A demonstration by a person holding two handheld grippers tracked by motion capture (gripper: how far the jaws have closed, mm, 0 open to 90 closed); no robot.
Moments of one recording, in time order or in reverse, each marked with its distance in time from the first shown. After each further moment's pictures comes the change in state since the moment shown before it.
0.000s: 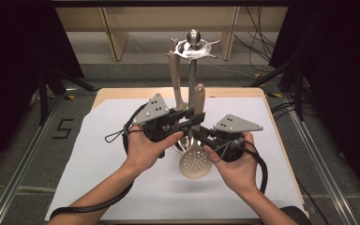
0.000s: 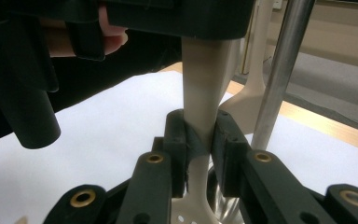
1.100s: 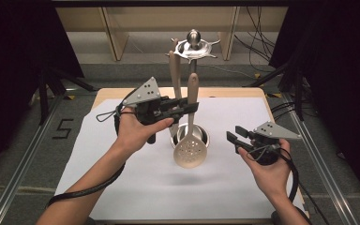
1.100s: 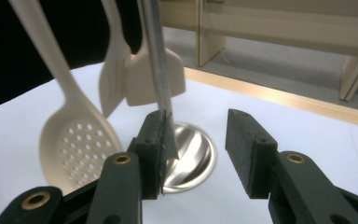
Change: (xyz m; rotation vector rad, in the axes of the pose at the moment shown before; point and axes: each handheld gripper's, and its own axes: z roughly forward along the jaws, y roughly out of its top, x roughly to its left) left arm 0.034 0.021 -0.004 0.035 -0.092 0.038; right arm -0.071 -0.052 -0.039 -0.028 -0.169 0.078
